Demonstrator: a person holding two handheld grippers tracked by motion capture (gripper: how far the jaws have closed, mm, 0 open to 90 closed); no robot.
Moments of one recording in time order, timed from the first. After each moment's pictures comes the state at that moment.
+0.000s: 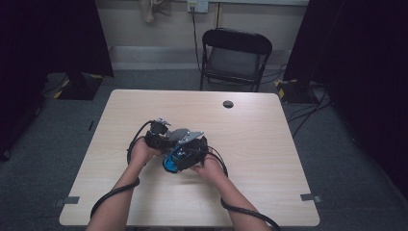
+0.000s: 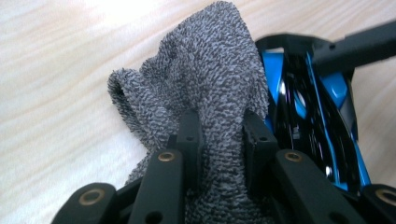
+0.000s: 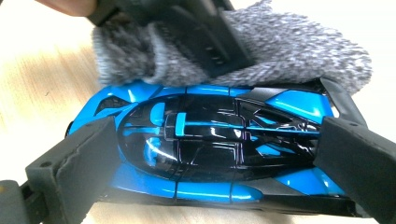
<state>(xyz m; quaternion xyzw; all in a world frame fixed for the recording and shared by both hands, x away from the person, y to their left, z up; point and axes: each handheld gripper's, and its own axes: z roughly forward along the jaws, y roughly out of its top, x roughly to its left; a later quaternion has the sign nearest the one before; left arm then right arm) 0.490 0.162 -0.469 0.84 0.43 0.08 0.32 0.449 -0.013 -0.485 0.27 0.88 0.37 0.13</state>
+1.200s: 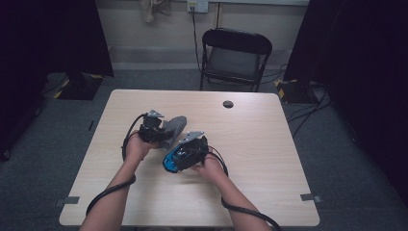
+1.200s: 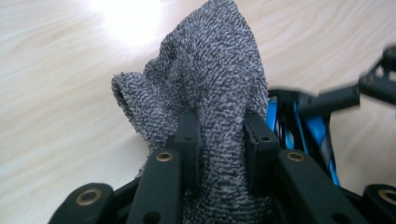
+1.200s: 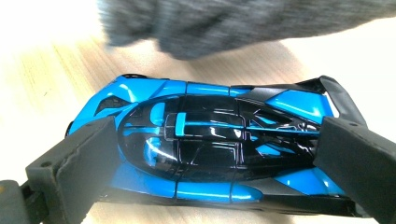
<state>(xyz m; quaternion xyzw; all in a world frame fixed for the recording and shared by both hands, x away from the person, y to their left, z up) 0.483 0.184 -0.439 0.81 0.43 0.12 0.37 0.450 -0.014 -0.485 0.27 0.88 0.37 0.13</state>
